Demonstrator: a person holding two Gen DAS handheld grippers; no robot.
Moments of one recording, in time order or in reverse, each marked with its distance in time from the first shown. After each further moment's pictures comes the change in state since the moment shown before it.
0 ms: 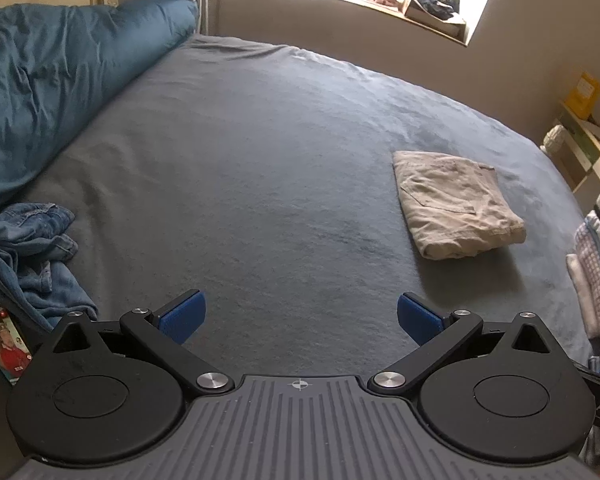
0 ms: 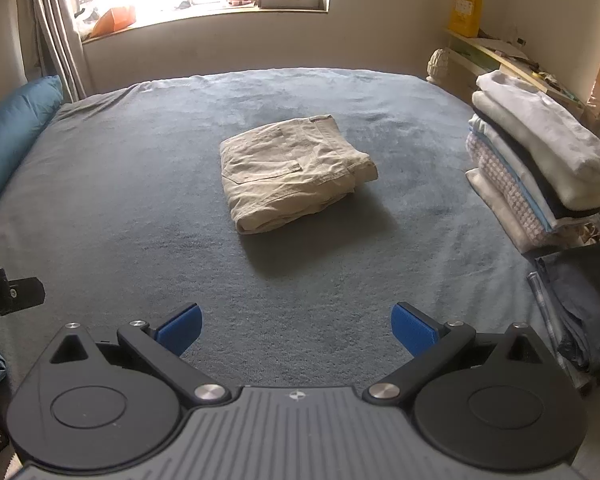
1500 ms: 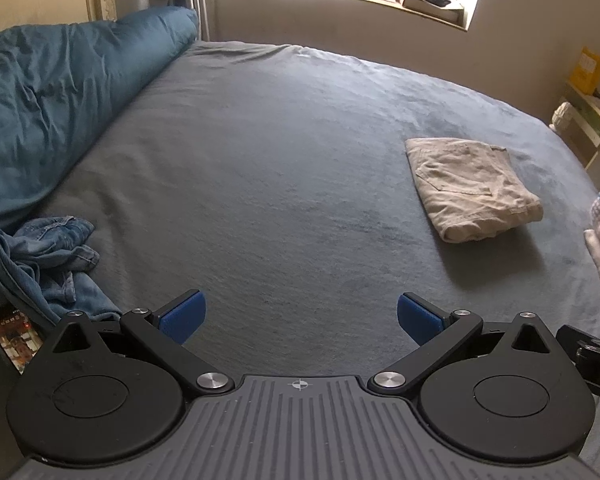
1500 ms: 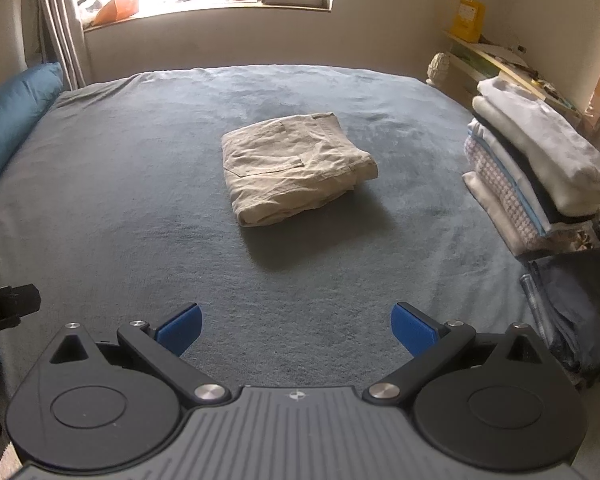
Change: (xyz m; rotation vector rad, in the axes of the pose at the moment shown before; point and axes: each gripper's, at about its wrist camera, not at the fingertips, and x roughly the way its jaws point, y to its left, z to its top) left arm -0.001 0.004 -0.006 0.082 0.000 0.056; right arm -0.007 0.017 -0.002 -0.041 0.007 -0.028
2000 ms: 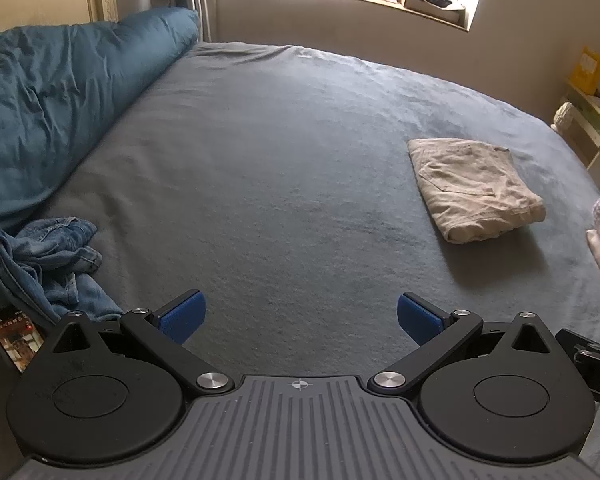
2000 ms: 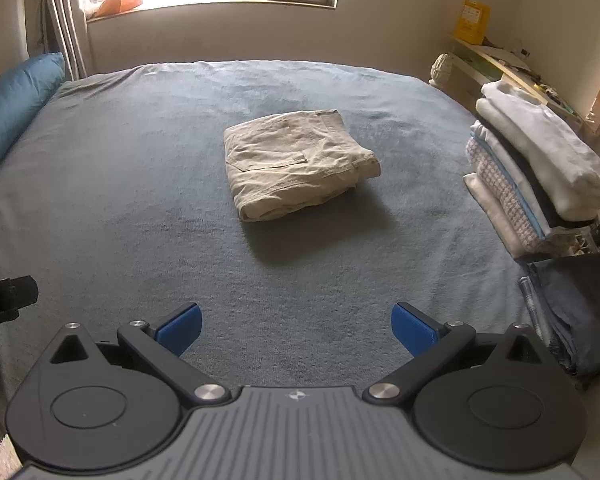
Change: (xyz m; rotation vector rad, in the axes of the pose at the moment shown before) left arm 0.001 0.003 -0.001 -0.001 -0.004 0.003; right arm 0.001 0.007 -0.002 -0.021 0.013 -0.009
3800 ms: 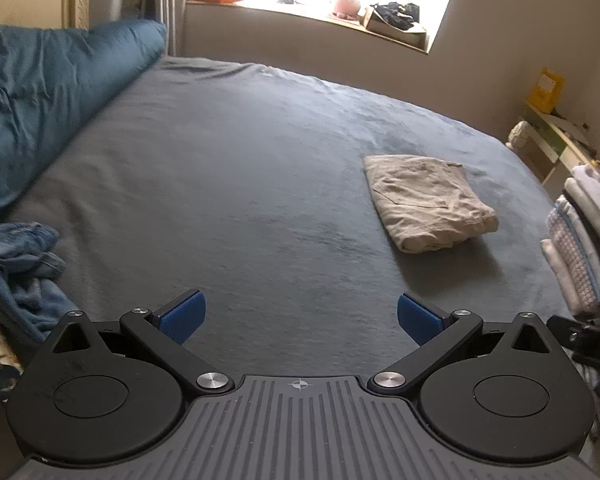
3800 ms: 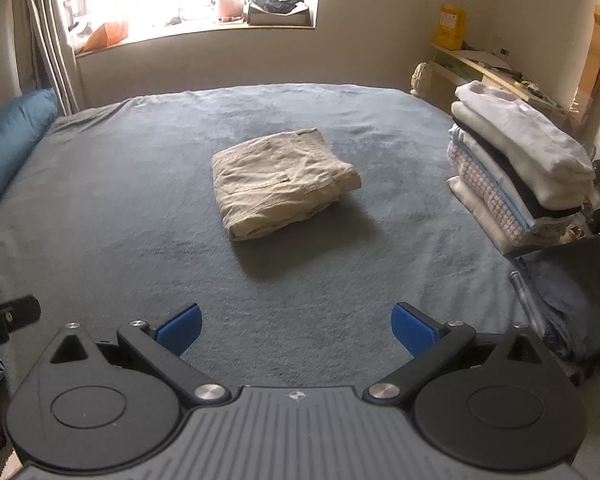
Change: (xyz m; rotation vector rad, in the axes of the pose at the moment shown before) left arm -0.007 0.003 -0.012 -0.005 -0.069 -0.169; right arm -0.020 -0.031 -0.011 0.088 -0.079 0.010
